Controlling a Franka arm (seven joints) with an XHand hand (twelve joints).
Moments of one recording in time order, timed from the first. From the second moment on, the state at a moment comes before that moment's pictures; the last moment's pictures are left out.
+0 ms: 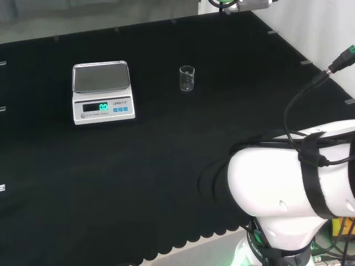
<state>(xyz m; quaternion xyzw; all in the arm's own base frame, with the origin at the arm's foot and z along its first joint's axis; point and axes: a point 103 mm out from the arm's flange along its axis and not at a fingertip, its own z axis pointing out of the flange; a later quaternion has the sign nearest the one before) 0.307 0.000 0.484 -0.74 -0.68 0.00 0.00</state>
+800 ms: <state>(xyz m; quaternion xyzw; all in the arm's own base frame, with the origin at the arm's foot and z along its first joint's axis) 0.318 -0.021 0.468 -0.73 -0.68 0.01 0.01</state>
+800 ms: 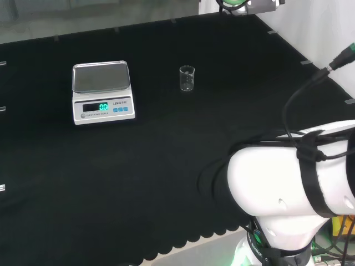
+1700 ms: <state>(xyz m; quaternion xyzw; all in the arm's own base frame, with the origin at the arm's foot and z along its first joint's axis) 0.407 -0.011 0.426 -0.74 -0.67 0.04 0.03</state>
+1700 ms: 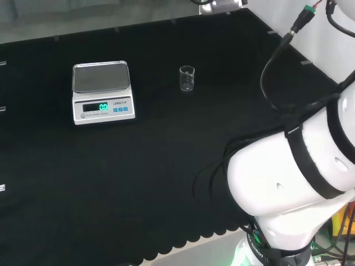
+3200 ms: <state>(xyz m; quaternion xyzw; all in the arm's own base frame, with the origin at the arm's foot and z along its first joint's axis) 0.507 -0.084 0.313 -0.74 -0.67 0.06 0.09</state>
